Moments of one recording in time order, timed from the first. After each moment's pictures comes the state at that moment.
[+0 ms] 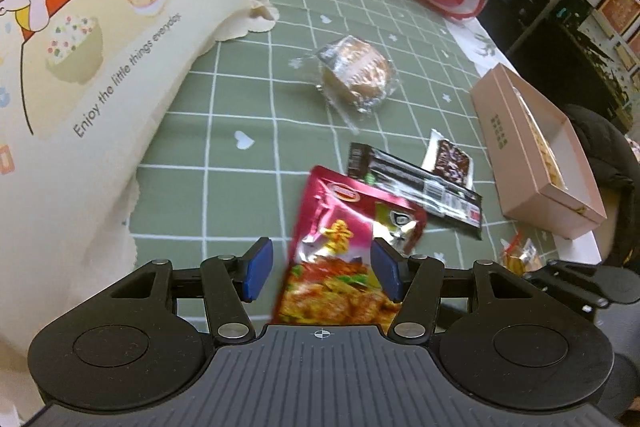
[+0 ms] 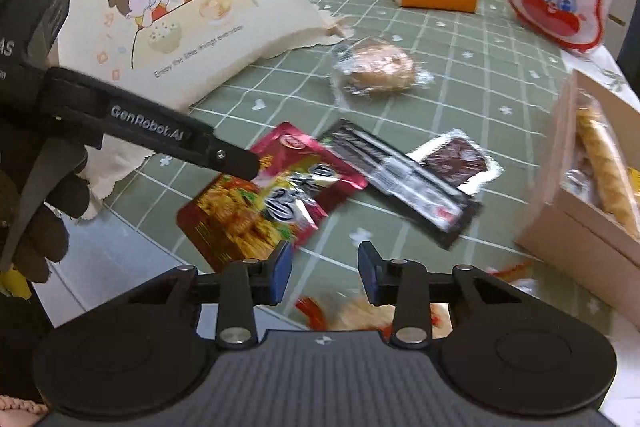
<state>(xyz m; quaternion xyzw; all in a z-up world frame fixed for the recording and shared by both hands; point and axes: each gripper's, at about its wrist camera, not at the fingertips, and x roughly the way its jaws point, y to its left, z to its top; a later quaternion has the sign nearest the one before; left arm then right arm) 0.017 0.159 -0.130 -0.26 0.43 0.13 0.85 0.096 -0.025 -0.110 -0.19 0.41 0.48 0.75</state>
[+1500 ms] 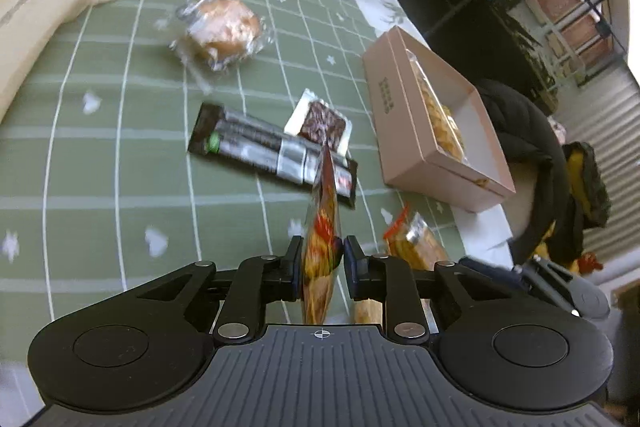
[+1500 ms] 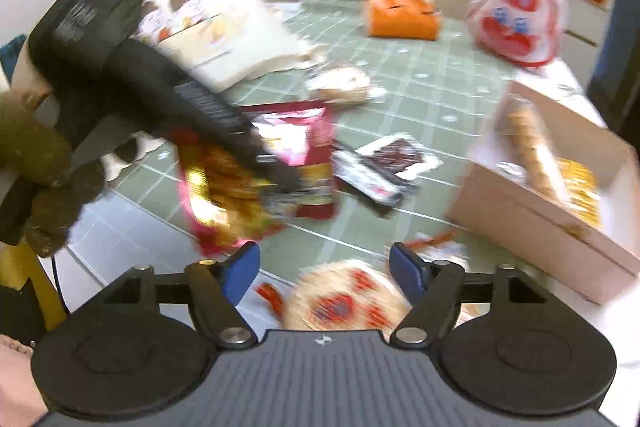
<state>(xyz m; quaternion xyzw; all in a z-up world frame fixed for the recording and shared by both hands) 0.034 0.102 -0.125 -0.33 0.44 0.00 0.84 0.082 -0.116 -0.084 -0.17 0.35 0.47 0.79</state>
